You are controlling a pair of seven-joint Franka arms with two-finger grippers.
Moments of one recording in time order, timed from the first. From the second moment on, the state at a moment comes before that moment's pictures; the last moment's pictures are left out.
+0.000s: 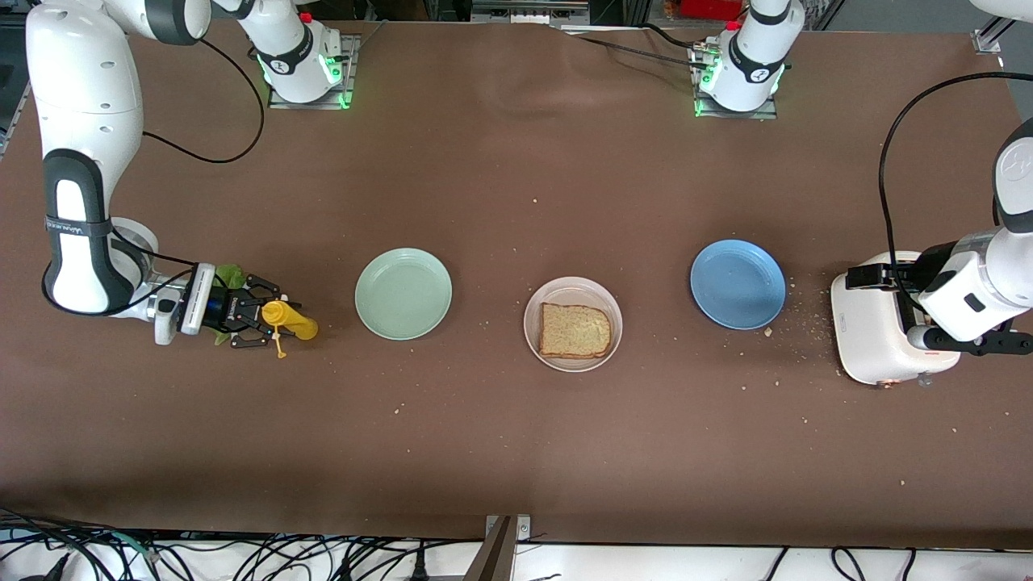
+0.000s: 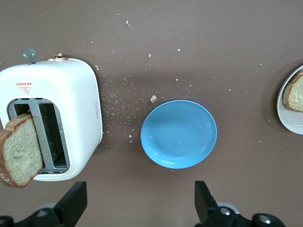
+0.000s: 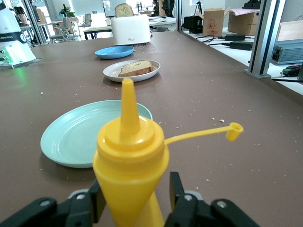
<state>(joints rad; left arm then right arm) -0.04 0.44 0.08 -1.25 -0.03 1.44 0.06 0.11 0.77 -0.38 -1.76 1.39 1.64 -2.45</state>
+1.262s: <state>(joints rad) -0.04 0.44 0.08 -1.25 -0.03 1.44 0.06 0.03 0.78 -0.46 -1.63 1.12 1.65 -2.31</state>
